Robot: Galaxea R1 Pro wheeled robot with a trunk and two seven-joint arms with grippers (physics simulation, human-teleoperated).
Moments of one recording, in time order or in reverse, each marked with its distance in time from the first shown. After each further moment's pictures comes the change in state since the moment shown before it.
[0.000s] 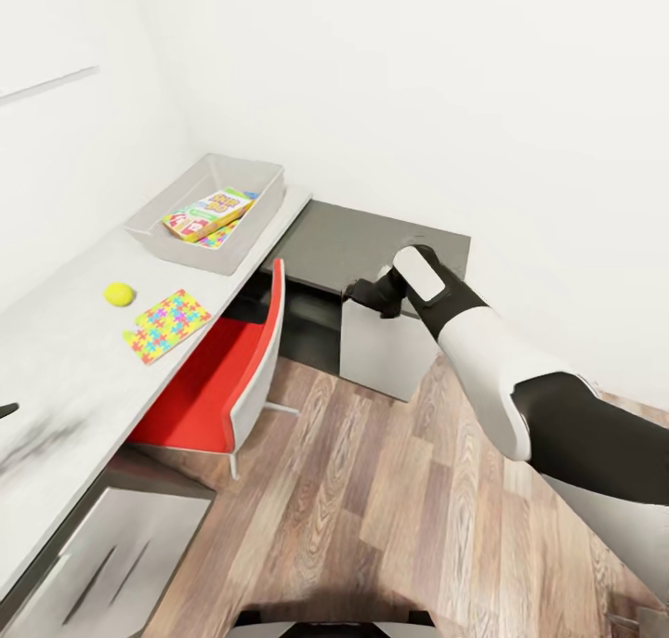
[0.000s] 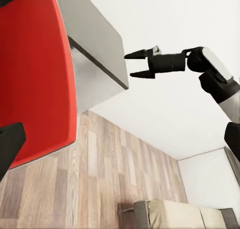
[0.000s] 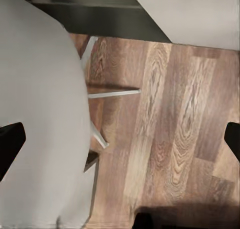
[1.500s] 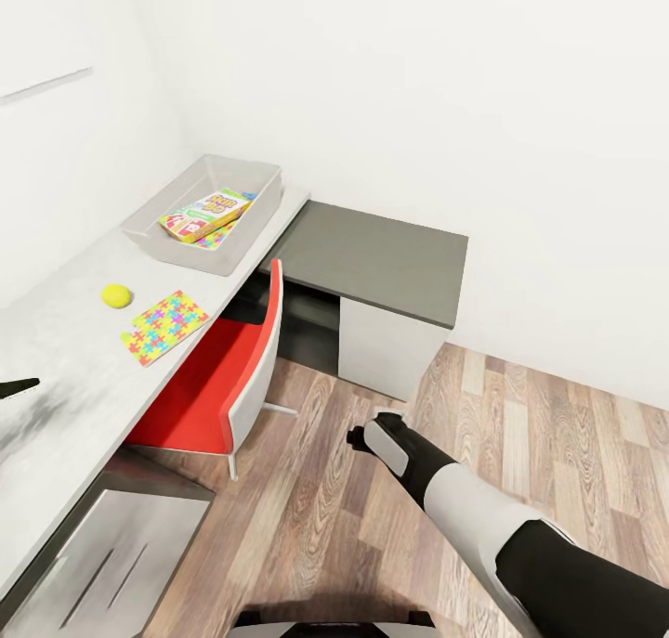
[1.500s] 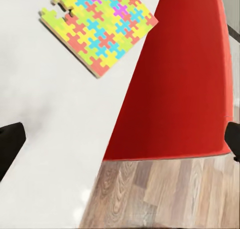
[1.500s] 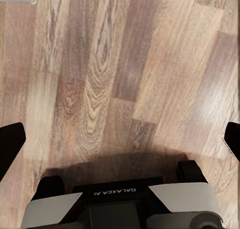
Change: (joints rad) left arm -0.118 0.082 -0.153 -0.045 -0.026 0.006 0.638; right arm 0.533 0.000 0.417 0.008 0.030 -0.381 -0.025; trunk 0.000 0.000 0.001
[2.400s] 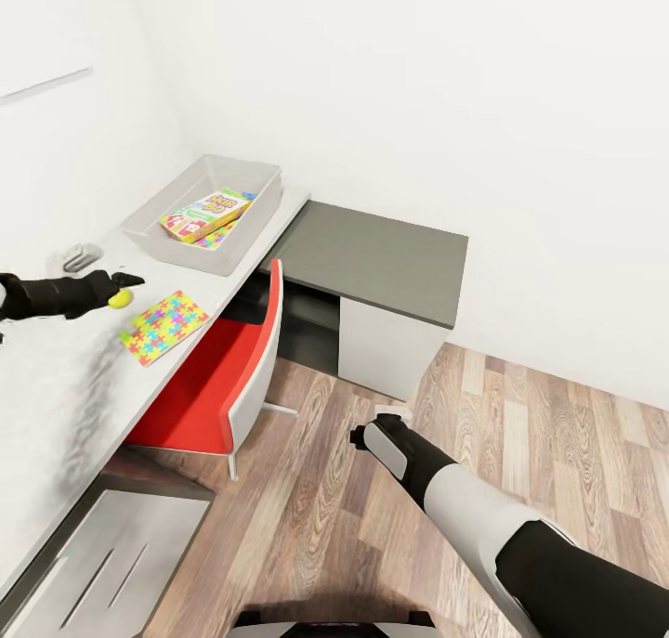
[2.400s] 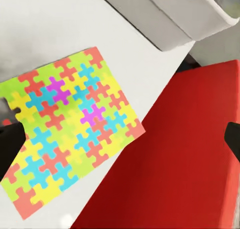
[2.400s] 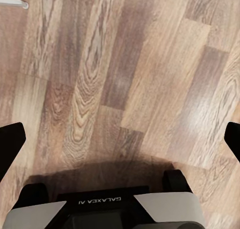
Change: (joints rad) left arm -0.718 -0.213 -0.572 0.305 0.577 -0.003 1.109; right arm 0.002 0.000 -0.001 0.002 0.076 -0.005 0.000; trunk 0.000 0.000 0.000
